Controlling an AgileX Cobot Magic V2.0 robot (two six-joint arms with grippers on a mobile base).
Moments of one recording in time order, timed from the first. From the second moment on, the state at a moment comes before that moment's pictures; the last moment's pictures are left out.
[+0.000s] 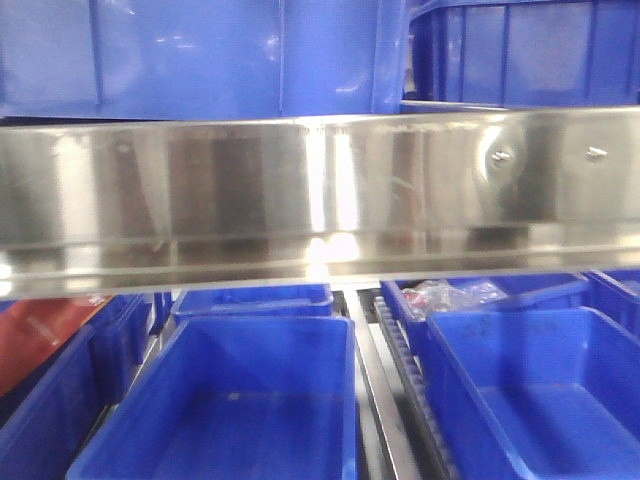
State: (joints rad) left arm -1.01 1.19 -1.42 0.73 1.18 -1.02; right arm 0.92 1.23 -1.47 -0.52 1.25 0.96
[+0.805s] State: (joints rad) left arm -1.01 1.19 -1.42 0.74 1.18 -1.02; right arm 0.92 1.23 -1.47 -0.52 1.24 0.96
